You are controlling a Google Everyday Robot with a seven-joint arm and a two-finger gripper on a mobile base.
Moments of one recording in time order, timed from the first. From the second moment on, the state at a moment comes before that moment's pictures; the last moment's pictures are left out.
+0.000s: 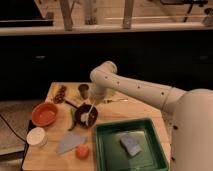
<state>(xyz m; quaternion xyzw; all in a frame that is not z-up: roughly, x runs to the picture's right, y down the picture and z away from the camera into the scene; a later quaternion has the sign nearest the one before) -0.045 0.082 0.821 -0.18 -0.26 -0.50 0.80</state>
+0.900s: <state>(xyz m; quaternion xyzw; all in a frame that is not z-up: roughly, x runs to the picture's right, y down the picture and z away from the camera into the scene) -0.025 0.051 0.845 -0.19 -0.25 -0.48 0.82</state>
